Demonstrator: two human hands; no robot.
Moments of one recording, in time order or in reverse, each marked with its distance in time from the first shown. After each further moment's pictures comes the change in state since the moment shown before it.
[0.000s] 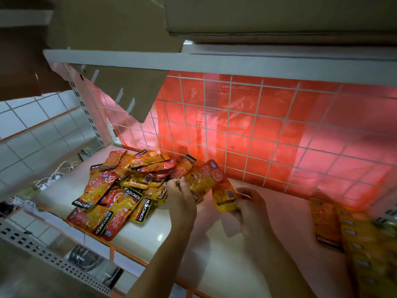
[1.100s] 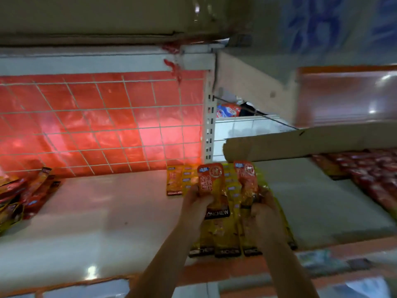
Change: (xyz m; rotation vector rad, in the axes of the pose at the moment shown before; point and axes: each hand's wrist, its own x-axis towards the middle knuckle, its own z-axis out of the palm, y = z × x) left_hand -0.291 0.075 0.149 -0.408 -1.036 -0.381; right_hand -0.171 -0.079 -0.315 0.043 0.392 -0.326
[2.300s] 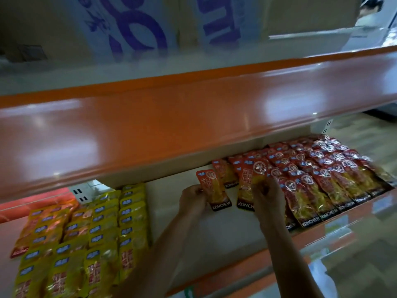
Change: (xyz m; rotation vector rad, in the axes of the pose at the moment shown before) left_hand 0.095 -0.098 0.319 0.598 -0.085 -0.042; right_hand 0.137 -0.089 -0.304 -0.529 0.471 -0.194
